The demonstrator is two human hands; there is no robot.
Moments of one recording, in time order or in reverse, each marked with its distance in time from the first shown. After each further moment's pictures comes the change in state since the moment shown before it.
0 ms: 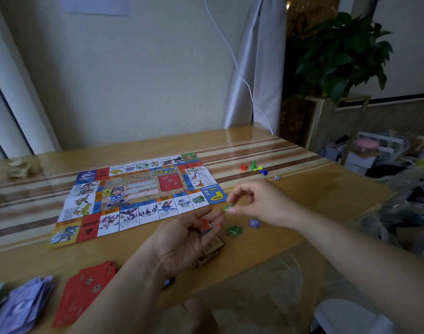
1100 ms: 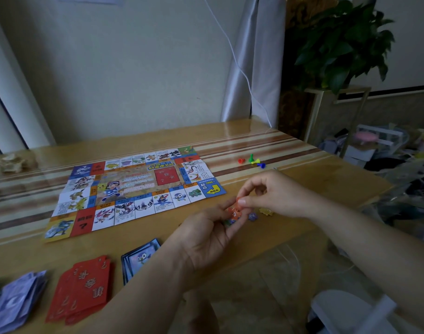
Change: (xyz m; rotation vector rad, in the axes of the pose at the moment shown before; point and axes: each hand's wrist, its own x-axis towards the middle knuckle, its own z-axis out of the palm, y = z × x) left_hand 0.009 -0.026 0.032 -0.066 -0.126 -0.073; right_hand -0.012 0.006 -0.022 -0.039 -0.056 0.067
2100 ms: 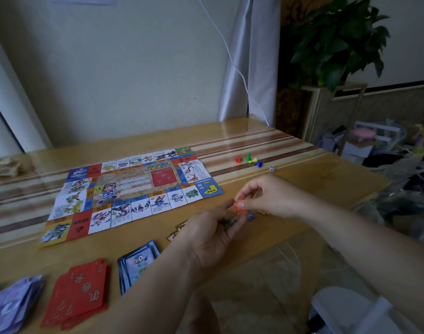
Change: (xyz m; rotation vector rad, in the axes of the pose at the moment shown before) left_hand 0.009 -0.007 0.006 0.060 0.138 0.029; right_hand 0.003 0.008 0.006 0.014 -0.020 0.111
